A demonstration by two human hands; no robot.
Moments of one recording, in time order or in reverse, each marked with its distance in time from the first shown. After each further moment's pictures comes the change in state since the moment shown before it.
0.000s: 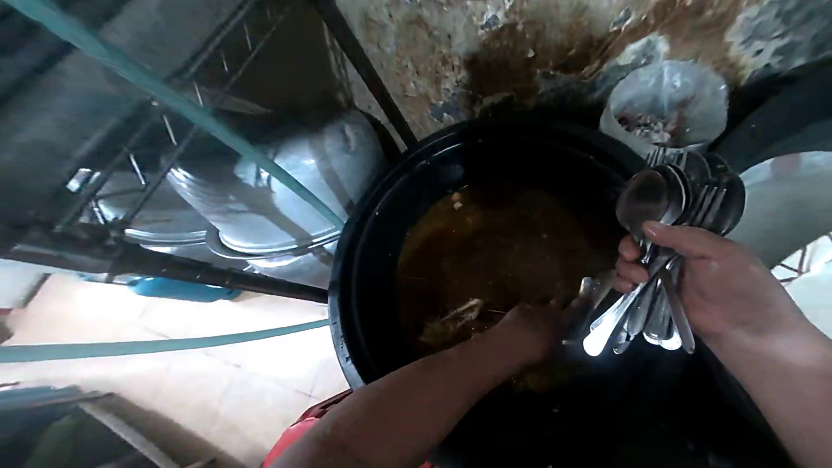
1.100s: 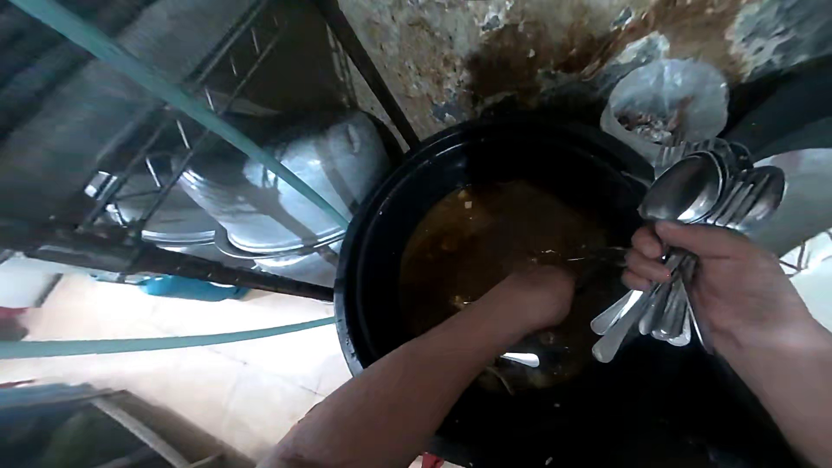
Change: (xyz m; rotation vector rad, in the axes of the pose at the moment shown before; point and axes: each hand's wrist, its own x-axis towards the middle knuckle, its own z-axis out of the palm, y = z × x) left_hand -0.022 0.023 -0.079 -0.037 -0.029 -0.160; right_hand -0.004 -0.001 -0.010 0.008 -0.139 -0.105
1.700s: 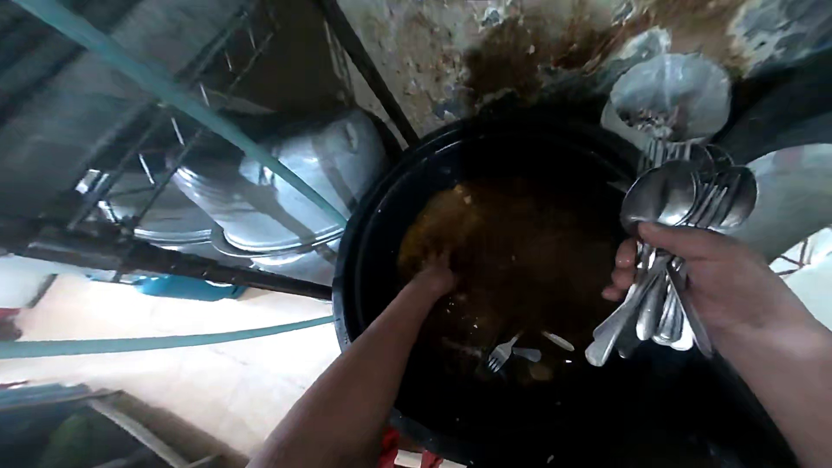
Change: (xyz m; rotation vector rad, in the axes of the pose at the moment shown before) left_hand 0.030 -0.177 0.047 -0.225 0.259 -0.526; right_hand -0.001 -0.002 0.008 -0.078 0.027 0.143
